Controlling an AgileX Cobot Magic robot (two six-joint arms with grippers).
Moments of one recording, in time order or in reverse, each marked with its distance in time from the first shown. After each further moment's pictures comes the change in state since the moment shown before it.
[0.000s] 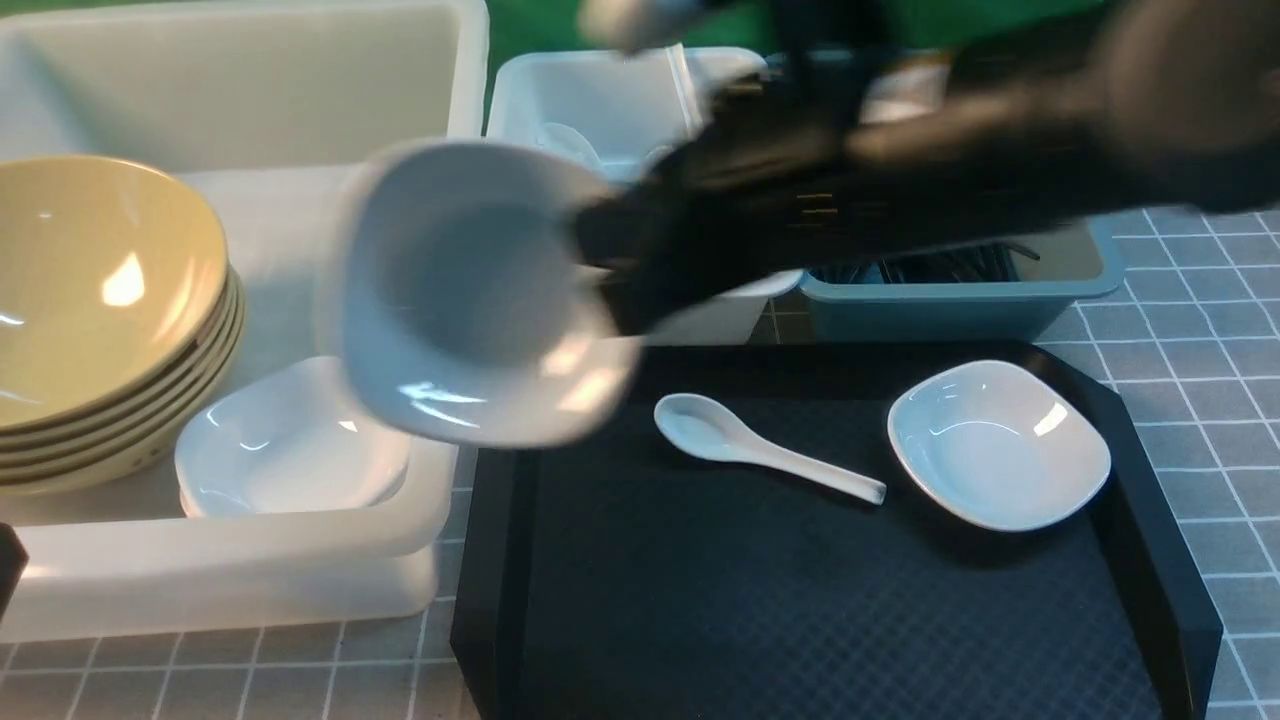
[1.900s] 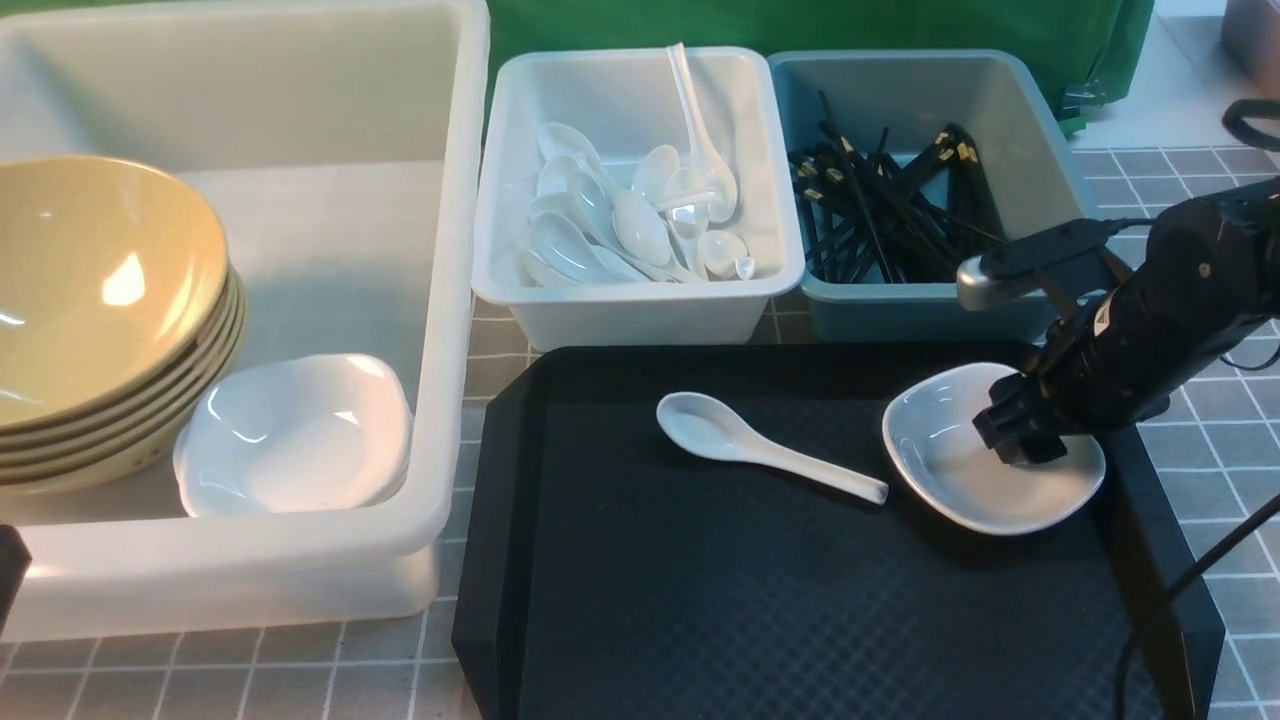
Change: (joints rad) right arm -0.594 0.228 0.317 -0.543 0.157 0.421; left arm 0.000 0.000 0.033 0.030 -0.032 0.002
